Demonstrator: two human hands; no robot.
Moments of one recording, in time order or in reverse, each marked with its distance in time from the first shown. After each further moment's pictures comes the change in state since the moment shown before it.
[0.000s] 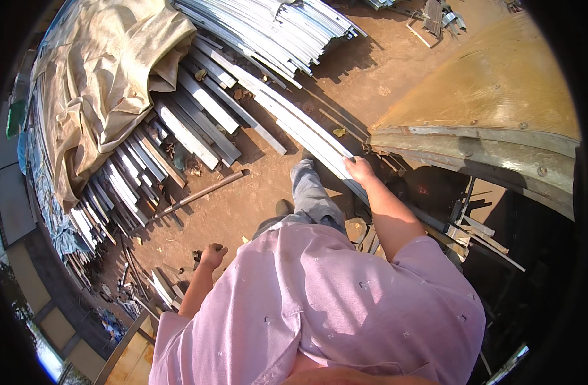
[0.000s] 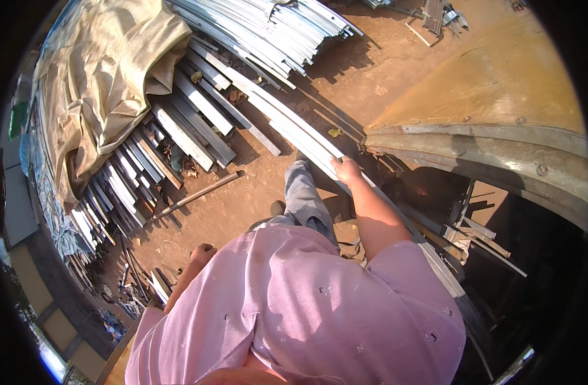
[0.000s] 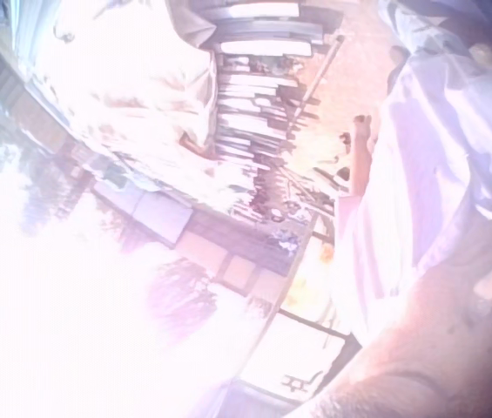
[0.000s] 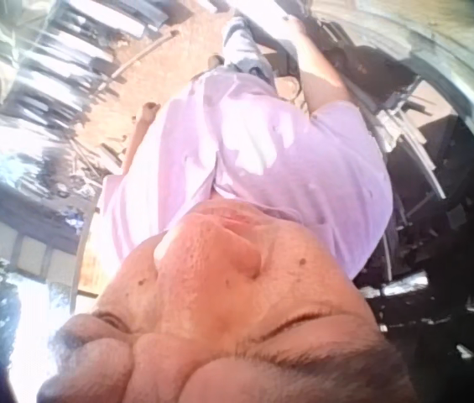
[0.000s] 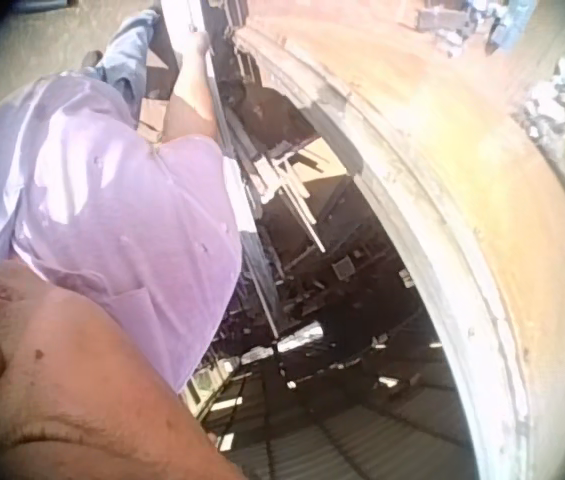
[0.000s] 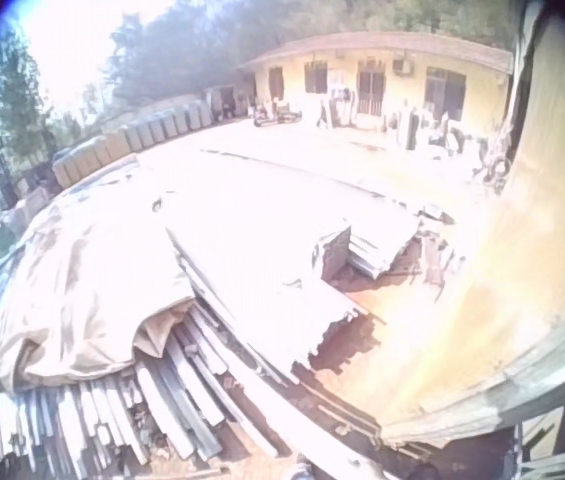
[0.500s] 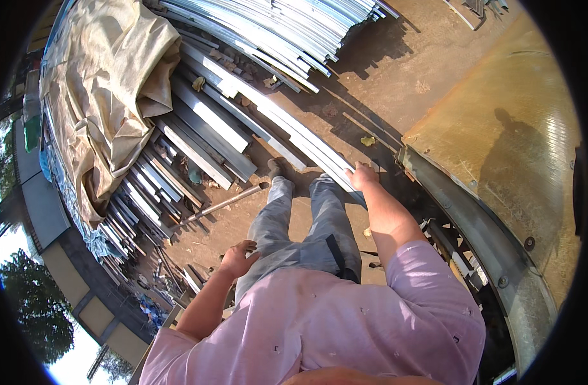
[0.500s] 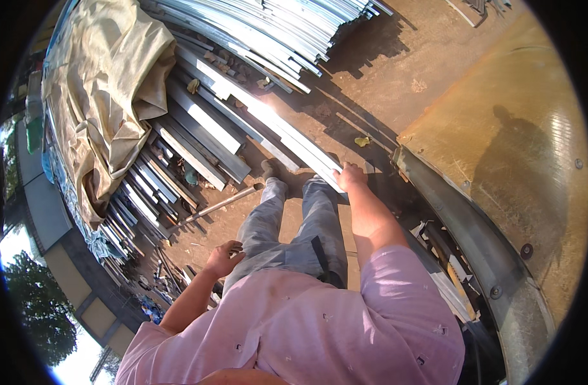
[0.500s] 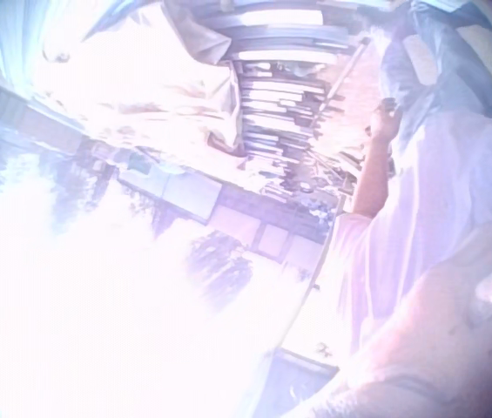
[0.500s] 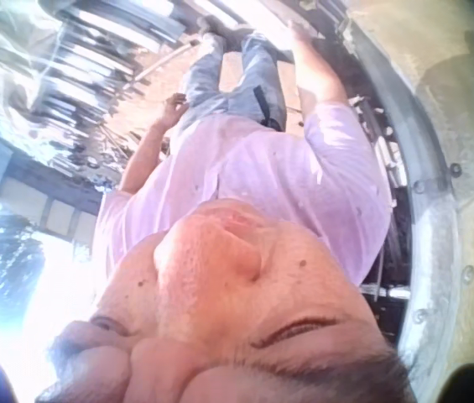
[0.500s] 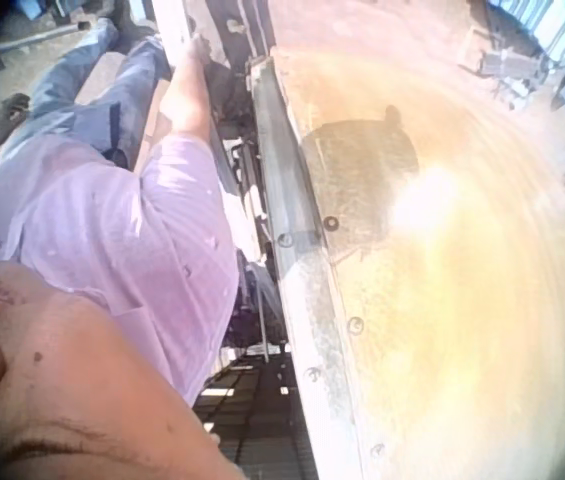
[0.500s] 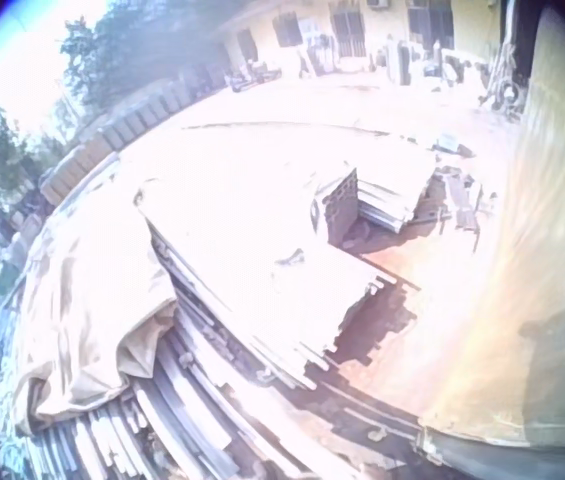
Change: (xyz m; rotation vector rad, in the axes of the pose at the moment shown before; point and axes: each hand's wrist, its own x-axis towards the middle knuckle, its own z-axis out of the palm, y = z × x) left_hand 0.040 0.278 -0.064 0.108 -0.164 0.253; right_hand 0.195 -0.023 0.045 -0.553 -0.194 0.148
